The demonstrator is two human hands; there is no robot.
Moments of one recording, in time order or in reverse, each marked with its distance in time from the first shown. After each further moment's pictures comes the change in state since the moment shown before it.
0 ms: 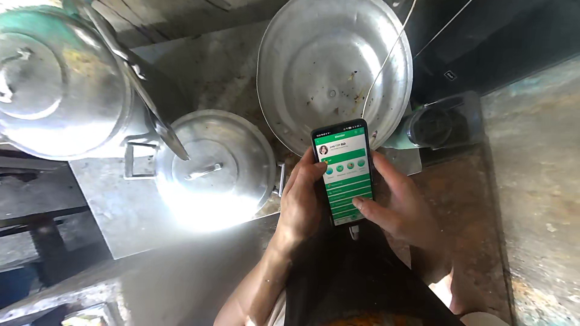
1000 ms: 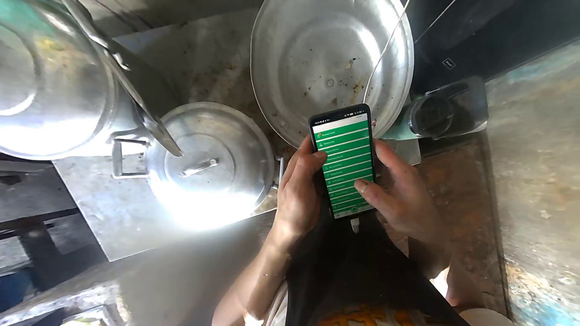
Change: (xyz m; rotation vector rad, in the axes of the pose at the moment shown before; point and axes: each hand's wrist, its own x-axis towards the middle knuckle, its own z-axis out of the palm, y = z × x) left_hand 0.000 0.009 -0.004 0.011 -0.042 0.008; right_hand 0.002 -0.008 0.009 -0.006 0.062 0.019
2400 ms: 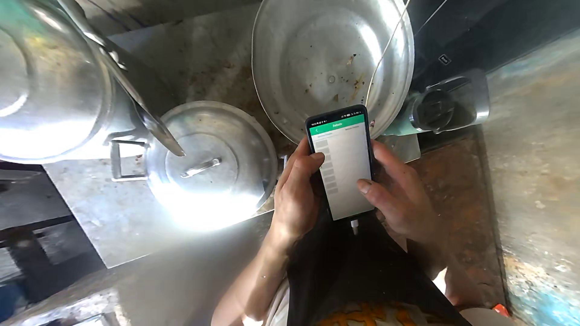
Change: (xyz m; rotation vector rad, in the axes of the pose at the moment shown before) left_hand -0.010 0.004 -0.015 0.003 -0.014 0.009; right_hand -0.007 -0.008 0.020 0.007 0.035 -0.011
